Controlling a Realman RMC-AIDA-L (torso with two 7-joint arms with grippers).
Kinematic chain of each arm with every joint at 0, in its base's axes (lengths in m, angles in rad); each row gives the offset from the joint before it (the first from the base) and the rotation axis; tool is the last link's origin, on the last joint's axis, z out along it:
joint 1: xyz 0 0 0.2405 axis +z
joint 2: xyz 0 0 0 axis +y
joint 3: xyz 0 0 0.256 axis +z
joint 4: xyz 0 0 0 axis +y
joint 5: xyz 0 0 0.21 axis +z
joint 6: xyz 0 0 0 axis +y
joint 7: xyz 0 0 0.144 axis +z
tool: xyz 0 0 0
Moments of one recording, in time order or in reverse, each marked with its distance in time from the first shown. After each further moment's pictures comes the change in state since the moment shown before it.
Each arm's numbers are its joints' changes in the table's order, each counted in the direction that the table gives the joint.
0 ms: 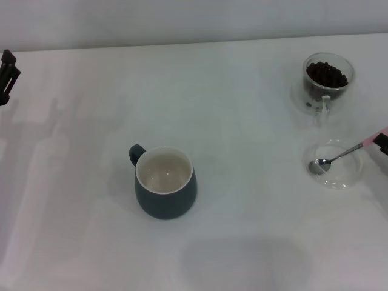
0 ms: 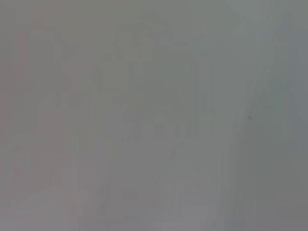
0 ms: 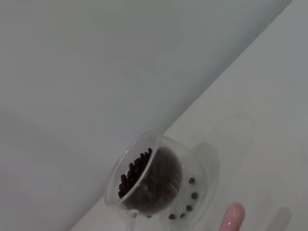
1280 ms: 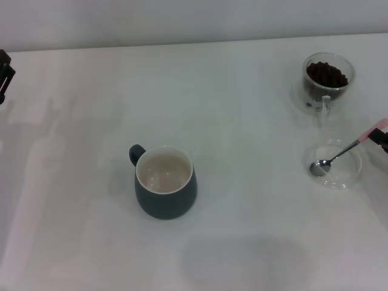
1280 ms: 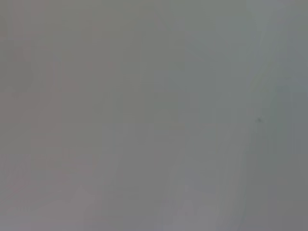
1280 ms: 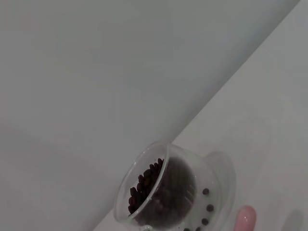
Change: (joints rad) left arm 0.002 0.000 0.000 0.002 -0.021 0.000 0.000; right arm 0.038 0.036 0.050 0.004 0.001 -0.028 0.000
